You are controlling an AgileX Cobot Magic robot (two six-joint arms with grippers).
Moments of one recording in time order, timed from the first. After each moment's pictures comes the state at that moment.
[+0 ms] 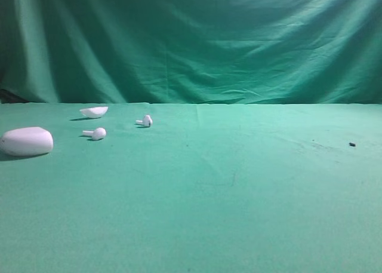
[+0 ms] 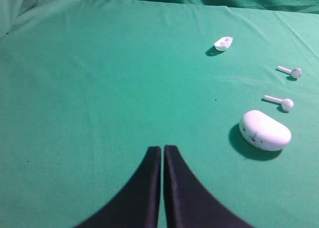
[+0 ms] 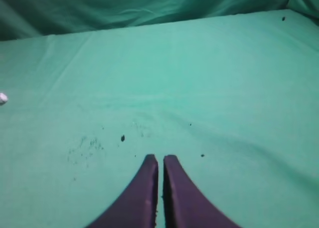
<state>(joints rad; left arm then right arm) 0.04 -0.01 0.02 -0.13 0.35 0.07 0.14 -0.01 0.03 0.00 0.27 0.04</state>
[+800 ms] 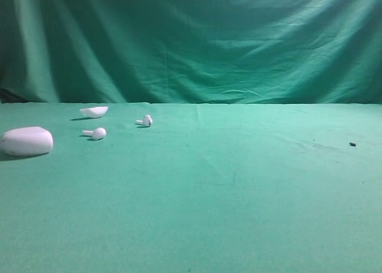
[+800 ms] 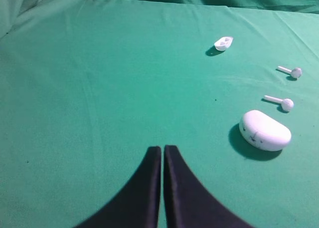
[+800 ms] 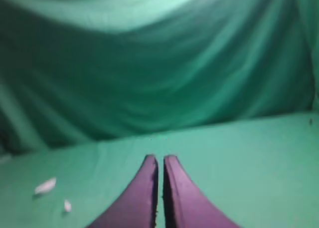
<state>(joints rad) 0.04 -0.01 0.02 -0.13 0.35 0.07 0.14 0.13 -0.22 0.17 0.13 -0.03</state>
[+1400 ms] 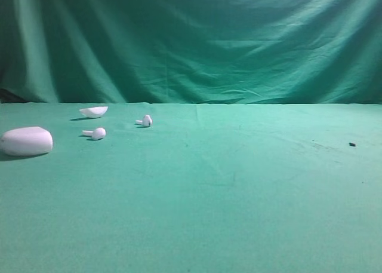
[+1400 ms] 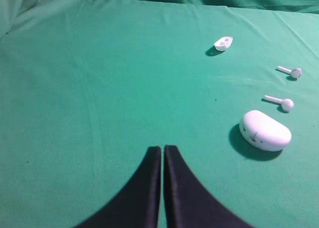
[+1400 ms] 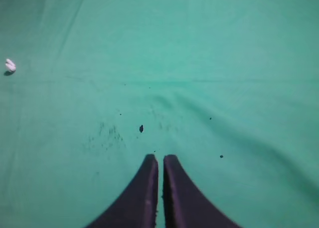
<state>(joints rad) 0.04 -0.01 0.02 -0.13 0.35 0.07 0.14 0.64 -0.47 0.14 0.54 -0.14</state>
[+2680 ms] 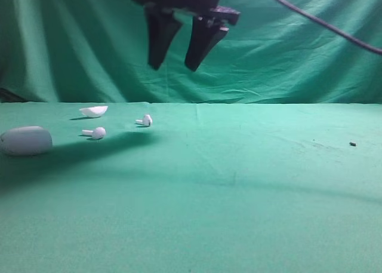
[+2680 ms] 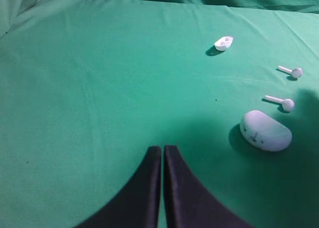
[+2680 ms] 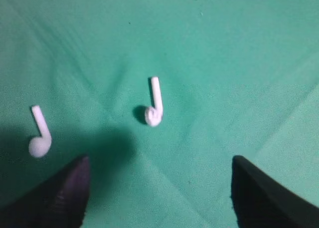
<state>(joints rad) 0.04 -0.01 0.02 -0.13 0.35 0.07 0.63 2.12 -1.82 0.07 0.87 -0.30</state>
